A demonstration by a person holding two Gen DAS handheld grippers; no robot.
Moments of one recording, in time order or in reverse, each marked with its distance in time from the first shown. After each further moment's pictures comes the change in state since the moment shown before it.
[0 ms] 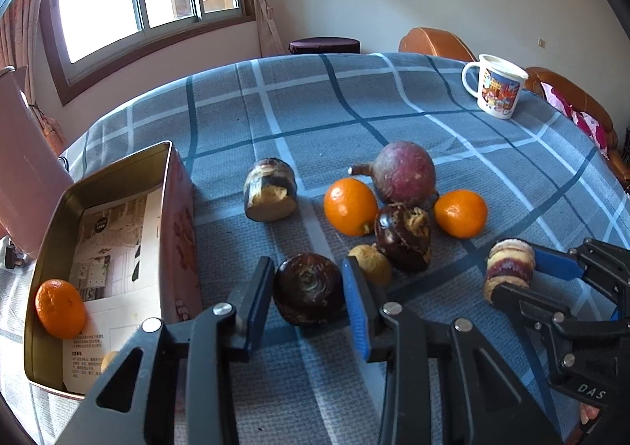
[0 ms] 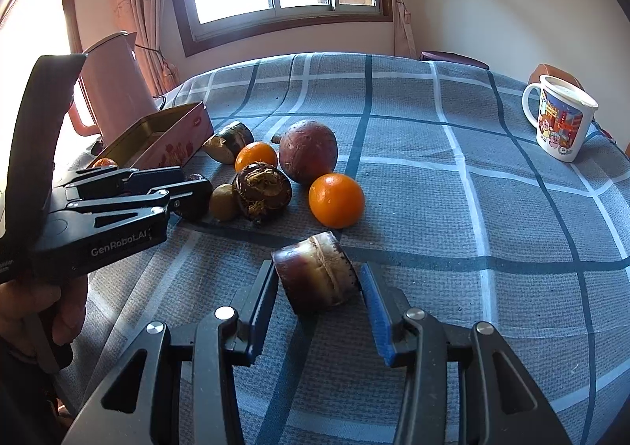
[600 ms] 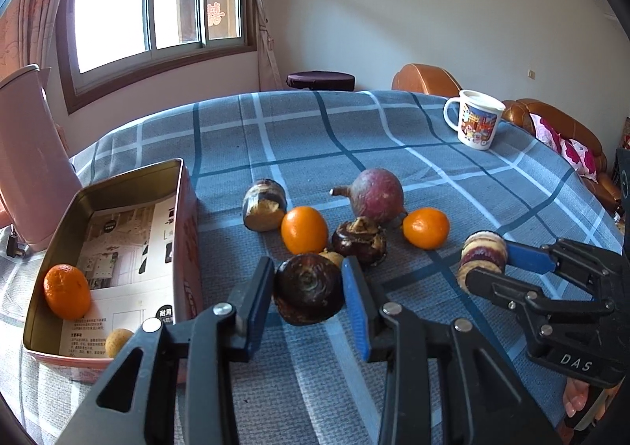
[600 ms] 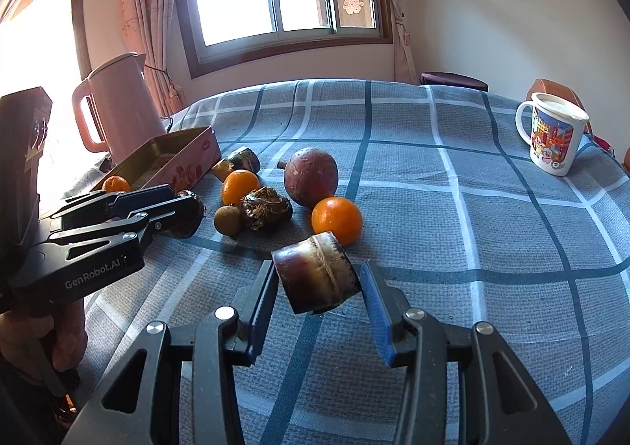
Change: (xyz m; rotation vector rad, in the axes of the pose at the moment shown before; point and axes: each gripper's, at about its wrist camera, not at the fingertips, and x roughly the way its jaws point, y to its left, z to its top) left arm -0.034 -0.002 -0.013 -0.040 -0.135 -0.031; right arm -0.016 0.000 -0.002 -0.001 -0.092 0.006
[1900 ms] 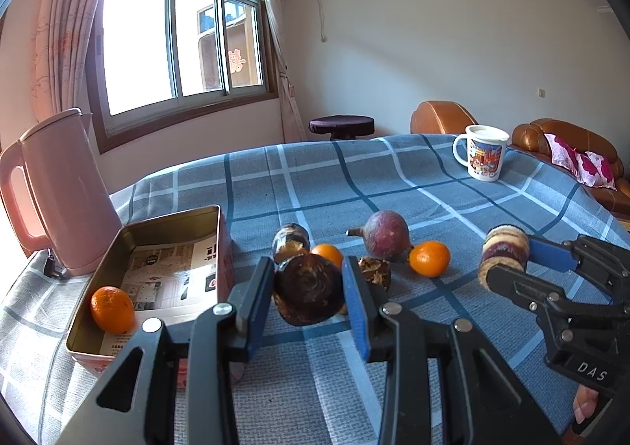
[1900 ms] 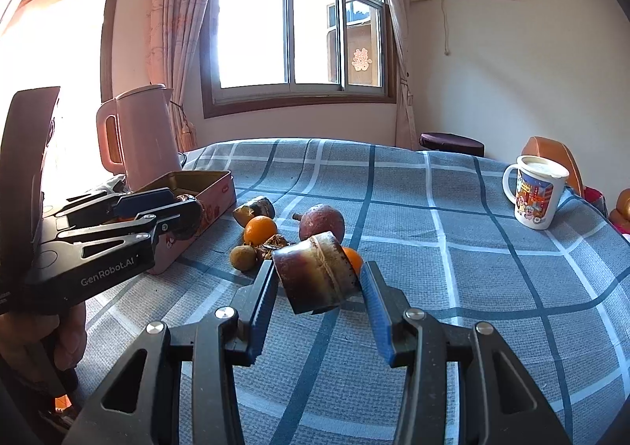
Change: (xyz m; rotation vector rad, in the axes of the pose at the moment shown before) left arm -0.039 -0.006 -0.004 0.028 -0.184 0.109; right arm -0.035 0.015 -0.005 -0.084 -0.212 -0.025
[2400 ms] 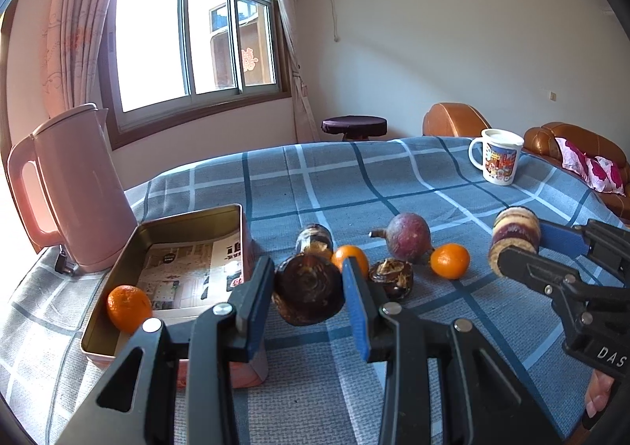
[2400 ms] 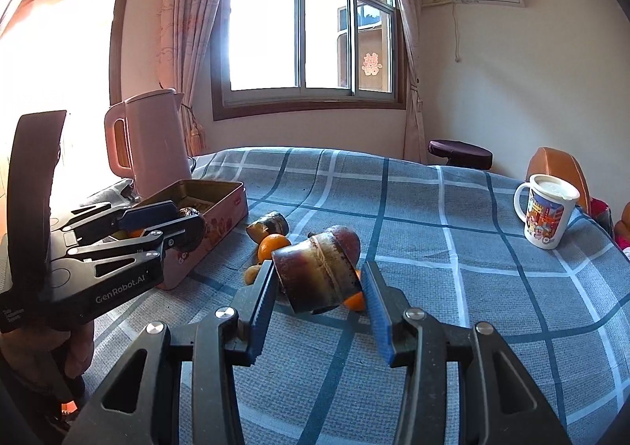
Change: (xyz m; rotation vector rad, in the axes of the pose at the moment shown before) left arm 0.000 0.017 0.001 -0.022 0.006 0.041; right arm 0.007 0.015 0.024 -0.038 -0.006 0.036
